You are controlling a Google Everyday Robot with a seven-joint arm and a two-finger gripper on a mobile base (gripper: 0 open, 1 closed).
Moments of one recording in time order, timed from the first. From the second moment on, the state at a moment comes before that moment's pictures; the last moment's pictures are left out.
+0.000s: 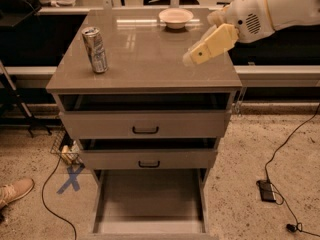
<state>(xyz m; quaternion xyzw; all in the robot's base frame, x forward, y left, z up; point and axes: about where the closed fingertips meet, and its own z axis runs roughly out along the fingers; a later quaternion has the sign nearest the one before) 0.576 -0.088 0.995 -0.49 0.73 0.24 0.41</state>
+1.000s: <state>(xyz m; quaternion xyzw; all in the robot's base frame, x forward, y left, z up) 0.632 0.051 0.901 -0.37 0.77 0.31 0.41</state>
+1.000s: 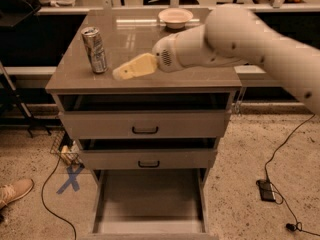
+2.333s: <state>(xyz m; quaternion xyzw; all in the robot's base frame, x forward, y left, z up) 0.701 0.094 0.897 -0.33 0.76 0.27 0.49</state>
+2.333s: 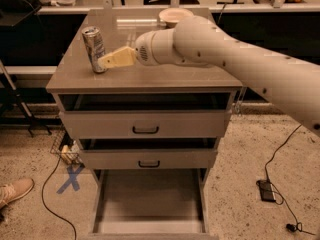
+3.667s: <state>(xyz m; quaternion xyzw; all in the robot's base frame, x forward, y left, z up) 0.756 0.160 0.900 -0.35 0.73 0.27 0.52</state>
